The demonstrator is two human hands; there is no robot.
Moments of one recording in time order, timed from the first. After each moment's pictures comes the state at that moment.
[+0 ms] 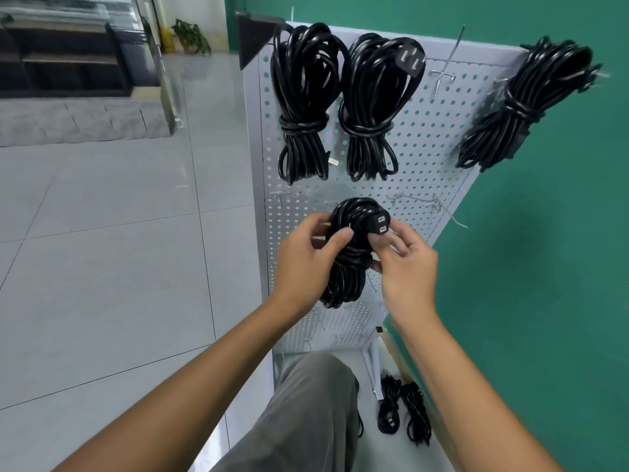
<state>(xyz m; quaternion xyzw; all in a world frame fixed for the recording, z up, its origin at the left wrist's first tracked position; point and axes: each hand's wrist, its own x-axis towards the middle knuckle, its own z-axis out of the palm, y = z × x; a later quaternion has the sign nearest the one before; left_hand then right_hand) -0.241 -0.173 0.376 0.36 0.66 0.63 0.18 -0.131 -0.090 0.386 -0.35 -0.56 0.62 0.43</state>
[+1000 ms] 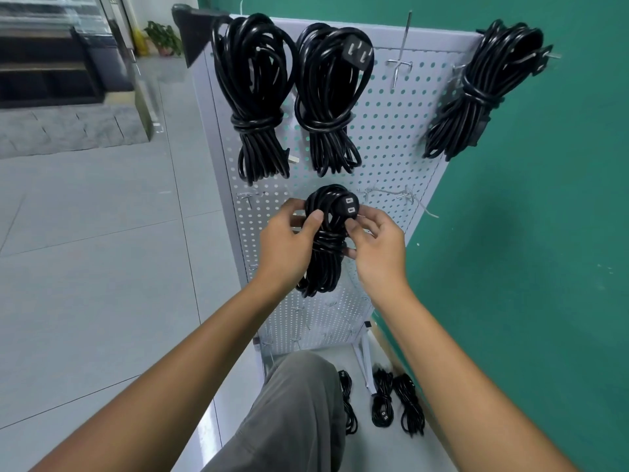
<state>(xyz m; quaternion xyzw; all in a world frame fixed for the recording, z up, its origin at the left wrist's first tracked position) -0.248 -0.135 0.377 0.34 0.69 0.61 0.18 -0.138 -0.058 0.382 -0.37 -0.59 0.59 0.41</state>
